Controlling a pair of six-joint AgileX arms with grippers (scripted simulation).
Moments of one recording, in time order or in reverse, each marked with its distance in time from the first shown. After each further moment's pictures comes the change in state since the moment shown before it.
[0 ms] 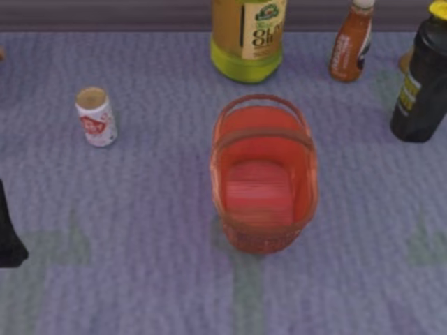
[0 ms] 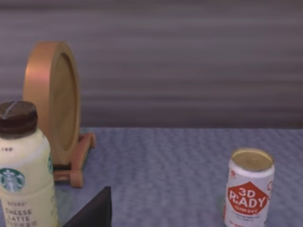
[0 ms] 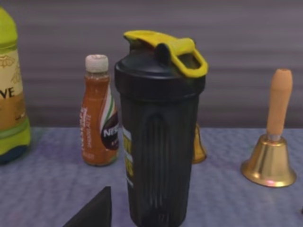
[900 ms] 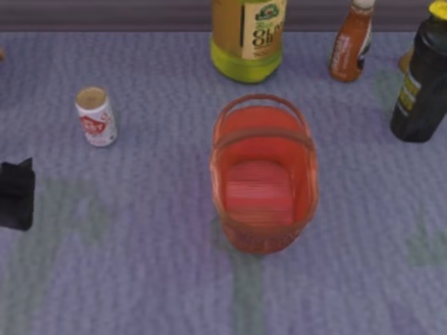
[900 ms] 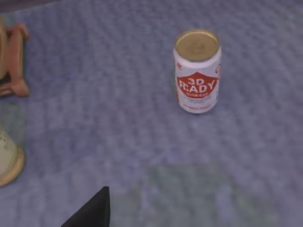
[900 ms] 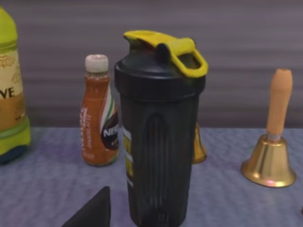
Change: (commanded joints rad) left arm -0.069 0.682 0.589 -0.450 0.081 0.184; right arm 0.000 0.000 0.000 0.000 0.000 0.000
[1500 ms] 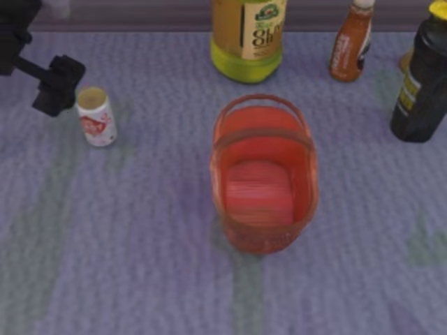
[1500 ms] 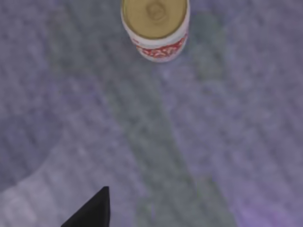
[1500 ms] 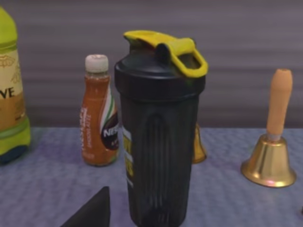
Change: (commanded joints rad) left arm -0.059 0.963 0.926 -0.588 0.015 0.233; right arm 0.000 0.000 0.000 0.000 0.000 0.000
